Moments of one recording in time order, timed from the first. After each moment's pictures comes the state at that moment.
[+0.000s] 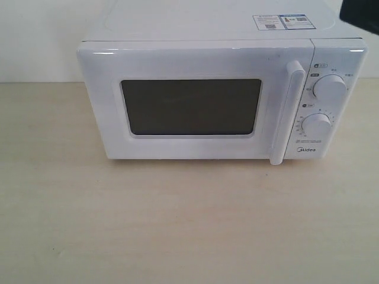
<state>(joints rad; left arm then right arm) -0.02 0.00 -0.12 -0.77 -0.01 1.08 0.70 0.58 -0.73 0.86 0.38 -0.78</state>
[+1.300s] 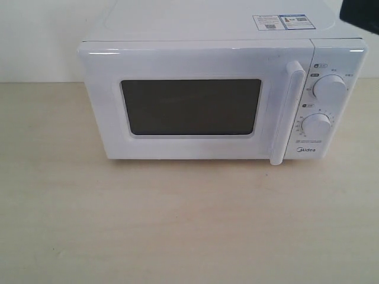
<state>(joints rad) -0.01 0.00 0.00 0.02 0.25 0.05 0.70 0.58 -0.73 0.86 0.38 -0.78</state>
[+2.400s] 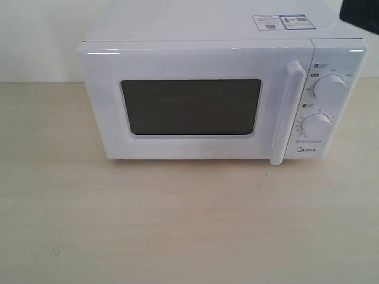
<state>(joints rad) -0.01 0.00 0.00 0.02 0.30 -0.08 0.70 0.58 -0.73 0.86 0.38 -0.78</state>
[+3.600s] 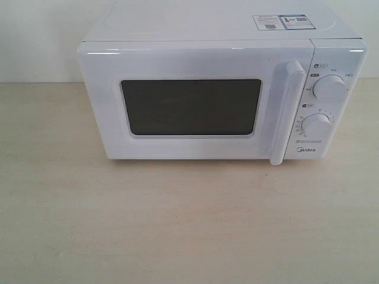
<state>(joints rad) -0.01 0.00 0.00 0.02 0.30 -0.08 0.36 0.57 -0.73 0.83 0.44 -0.83</state>
